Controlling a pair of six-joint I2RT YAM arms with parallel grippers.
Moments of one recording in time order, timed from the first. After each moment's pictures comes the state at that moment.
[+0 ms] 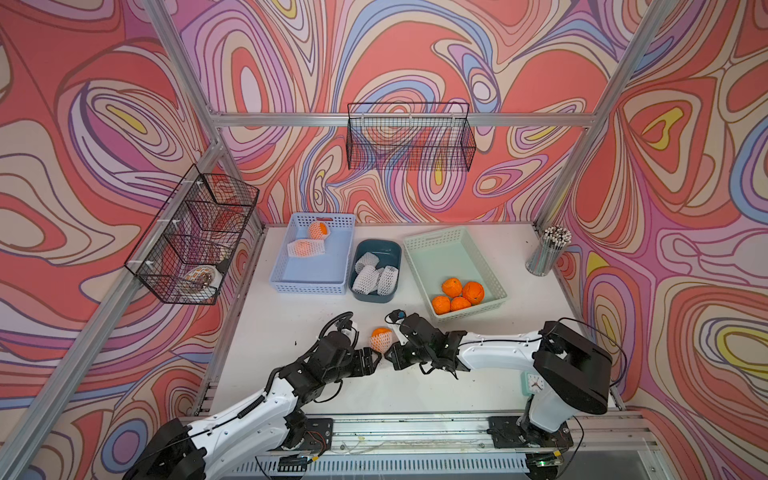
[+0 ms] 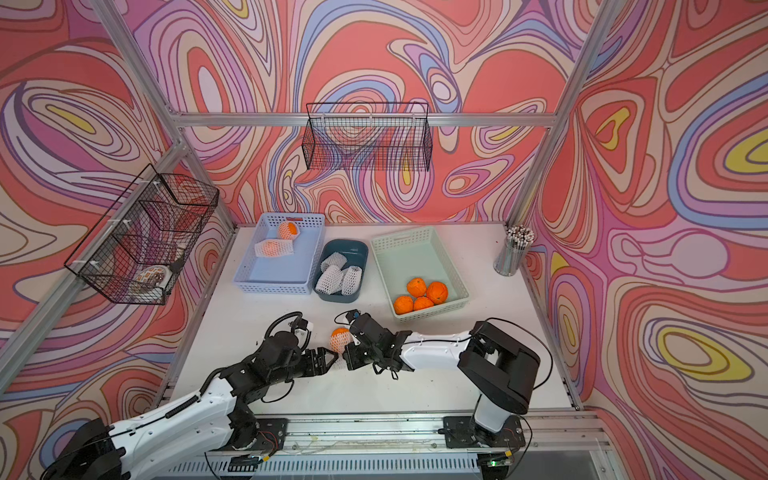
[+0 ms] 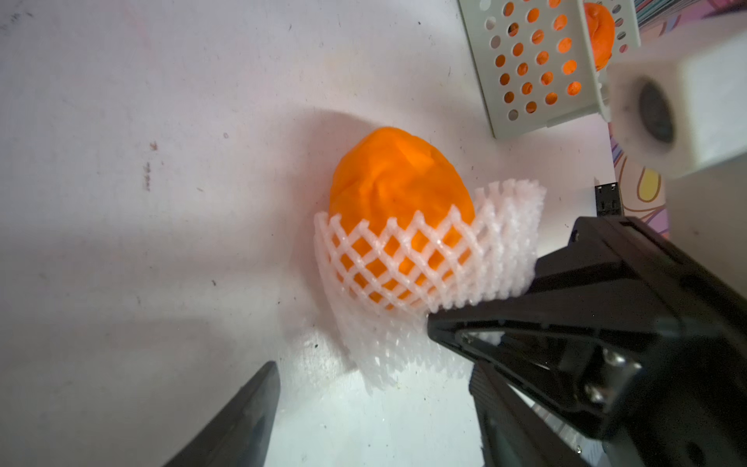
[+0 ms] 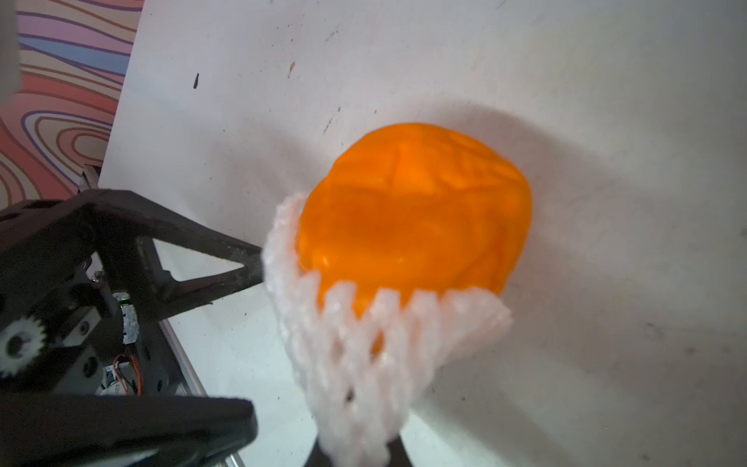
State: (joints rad) left arm -0.71 0.87 0.25 -0.10 0.15 -0.83; right arm 1.00 1.65 0.80 0.03 -0.19 0.63
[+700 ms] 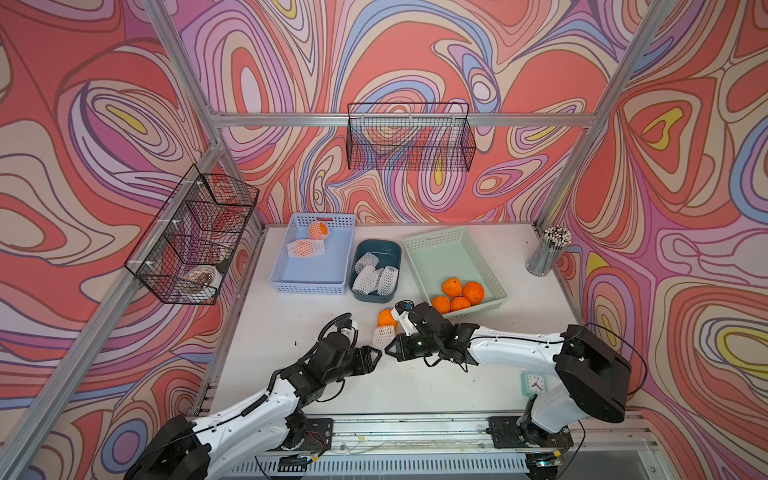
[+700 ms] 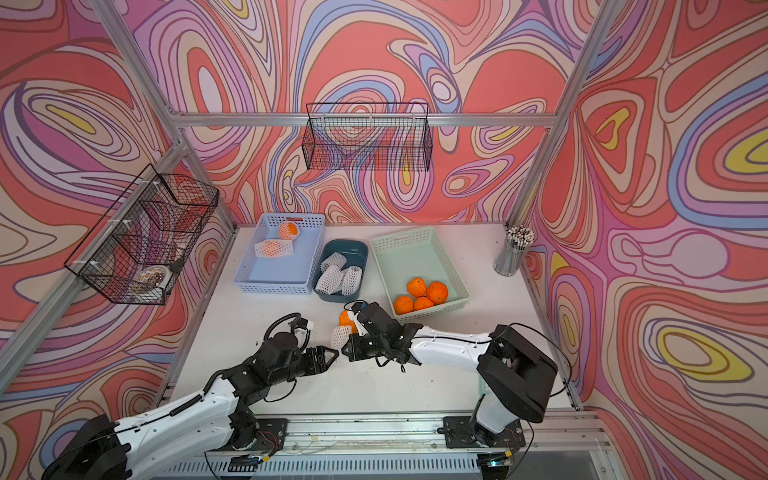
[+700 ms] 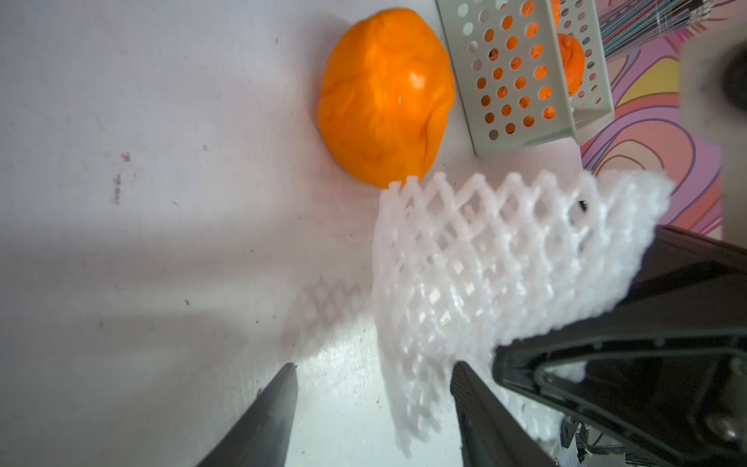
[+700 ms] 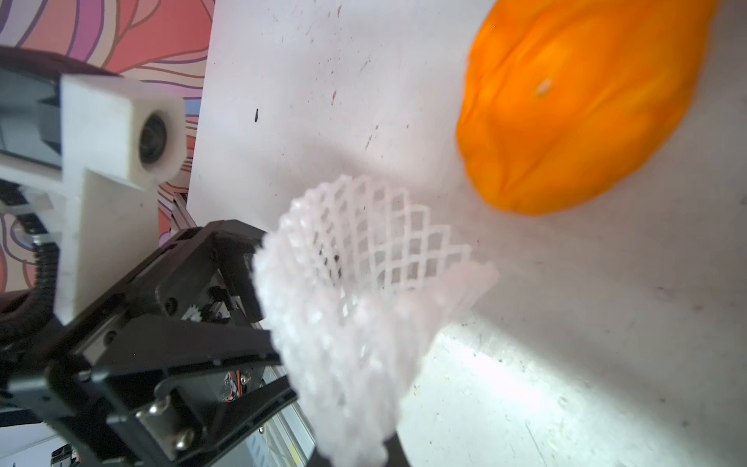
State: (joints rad) left arm -0.71 0.88 0.22 -0.01 0.15 -0.88; right arm 0.94 1.56 0.82 -0.02 -0.34 0.76
